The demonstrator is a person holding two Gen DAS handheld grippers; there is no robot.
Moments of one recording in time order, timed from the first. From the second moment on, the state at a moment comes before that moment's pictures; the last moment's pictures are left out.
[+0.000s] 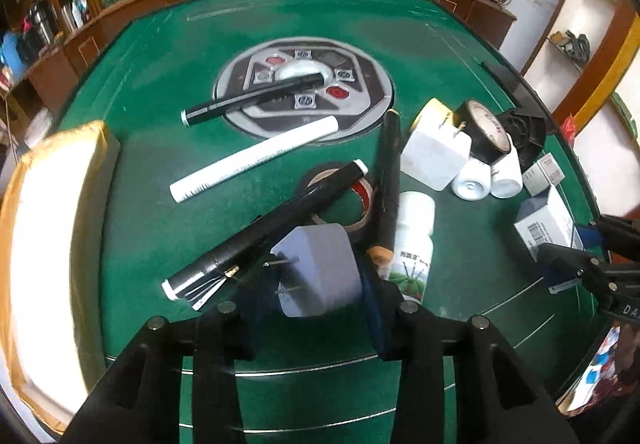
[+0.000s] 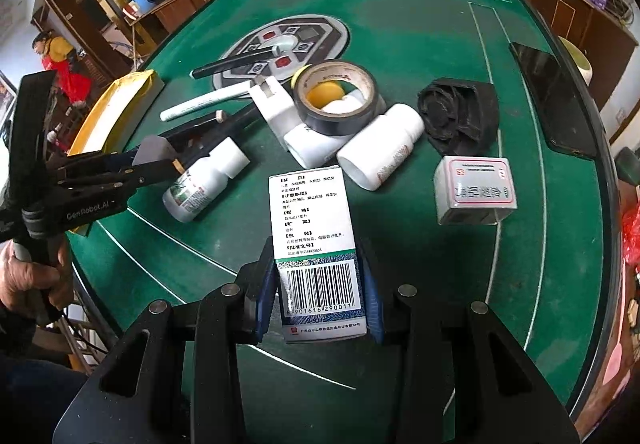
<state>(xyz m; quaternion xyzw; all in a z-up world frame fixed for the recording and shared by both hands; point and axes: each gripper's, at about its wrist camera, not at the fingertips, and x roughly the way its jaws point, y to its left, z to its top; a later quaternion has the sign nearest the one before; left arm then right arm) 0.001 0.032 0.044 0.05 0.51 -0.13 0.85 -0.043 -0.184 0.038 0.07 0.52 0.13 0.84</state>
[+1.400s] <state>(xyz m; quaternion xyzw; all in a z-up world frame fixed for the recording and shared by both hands) 0.034 0.286 0.072 -0.06 0.46 0.04 0.88 0.100 0.135 0.093 0.00 0.52 0.33 0.79</state>
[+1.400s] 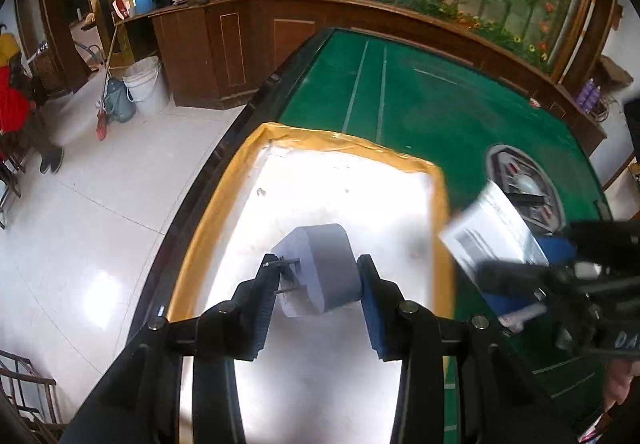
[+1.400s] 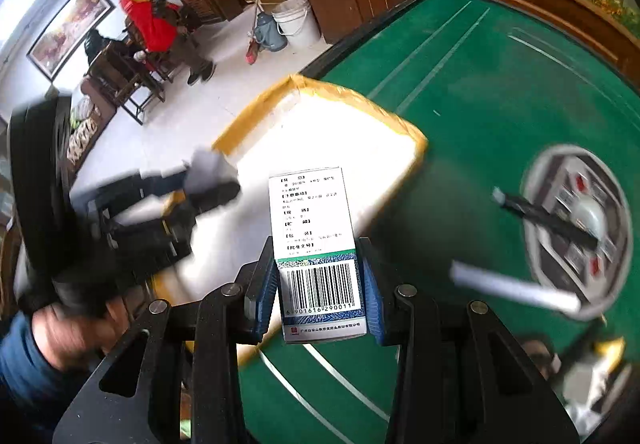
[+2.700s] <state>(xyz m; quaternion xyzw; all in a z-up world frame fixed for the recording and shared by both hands) 0.023 0.295 0.053 -0.09 0.47 0.00 0.88 0.159 0.133 0.085 0.10 0.51 0.27 0.81</state>
